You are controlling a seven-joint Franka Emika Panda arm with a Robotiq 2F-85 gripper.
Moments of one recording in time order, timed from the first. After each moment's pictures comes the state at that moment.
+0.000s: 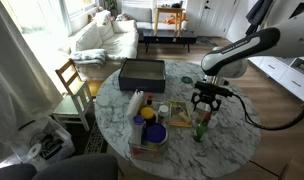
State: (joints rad) arm -0.12 0.53 -0.13 -1.88 0.38 2.09 0.75
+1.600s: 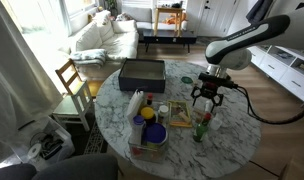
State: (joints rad) arm -0.15 0.49 -0.12 -1.83 0.47 1.94 0.66
